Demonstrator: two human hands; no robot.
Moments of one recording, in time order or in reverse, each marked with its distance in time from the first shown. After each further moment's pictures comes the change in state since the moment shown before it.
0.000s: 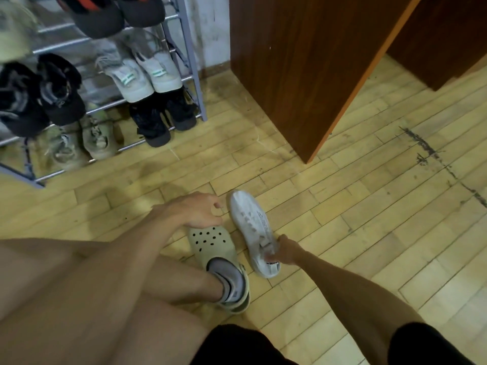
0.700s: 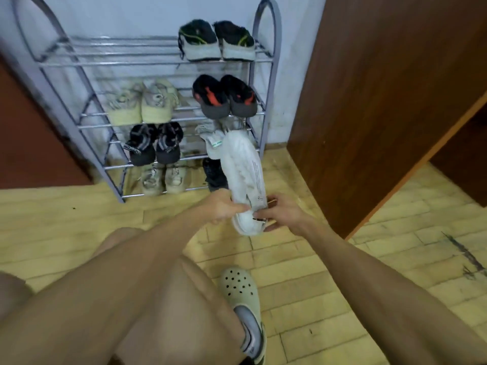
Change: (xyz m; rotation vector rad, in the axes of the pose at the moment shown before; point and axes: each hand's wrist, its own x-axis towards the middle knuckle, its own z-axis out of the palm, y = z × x) left_hand -0.078 -0.032 -0.080 -0.674 0.421 -0.103; right_hand -0.111 -0.221 -0.145 0.444 0.061 -0.562
